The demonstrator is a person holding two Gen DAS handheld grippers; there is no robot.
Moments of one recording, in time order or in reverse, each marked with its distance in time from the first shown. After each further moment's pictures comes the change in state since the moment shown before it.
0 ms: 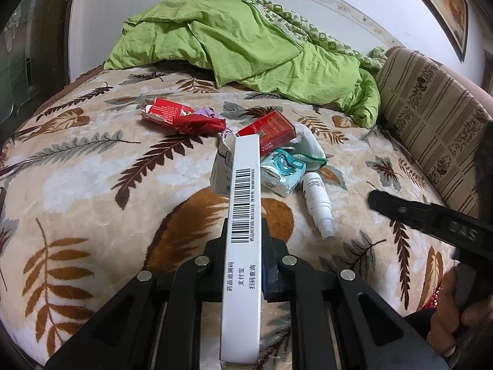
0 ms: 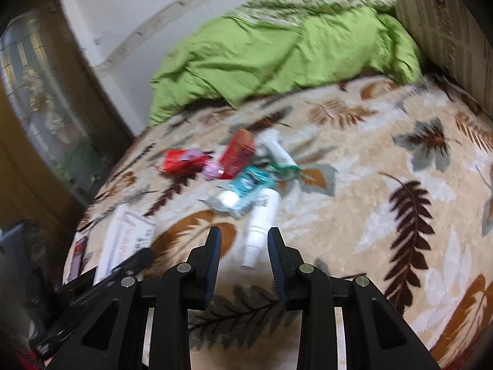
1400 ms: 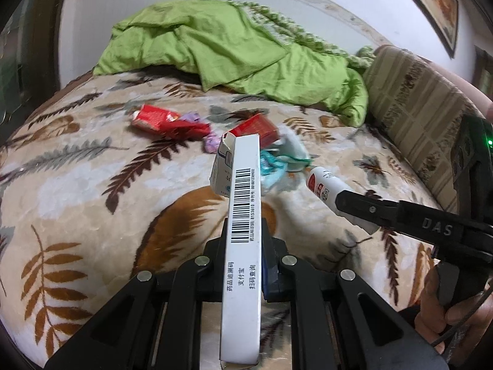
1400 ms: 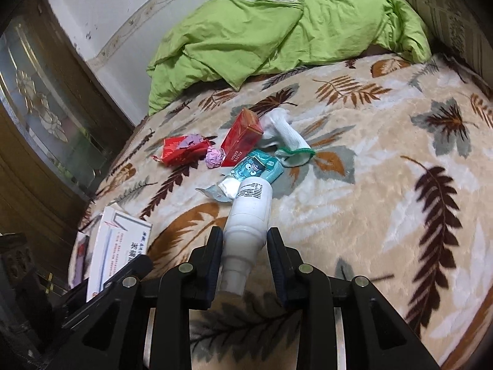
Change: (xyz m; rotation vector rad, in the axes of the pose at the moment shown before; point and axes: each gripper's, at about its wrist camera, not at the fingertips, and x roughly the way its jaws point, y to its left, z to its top) left arm -0.012 -0.012 0.001 0.038 -0.012 -0.054; right arm 0.011 0.002 0.002 0.034 0.040 0.044
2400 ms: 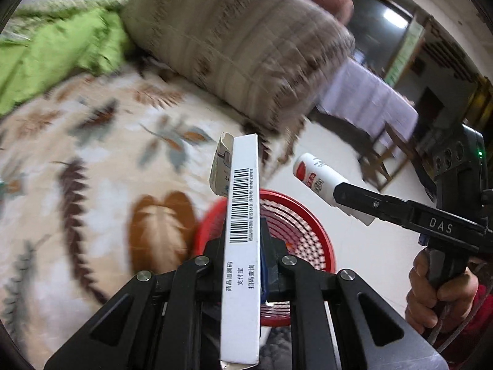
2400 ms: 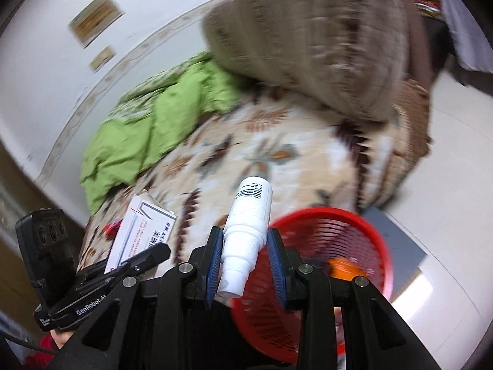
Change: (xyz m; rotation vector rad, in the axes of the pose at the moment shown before) left arm -0.014 -0.332 -0.054 0.478 0.356 -0.682; right arm -0.338 -0.178 -0.124 0.421 -0.304 -0.343
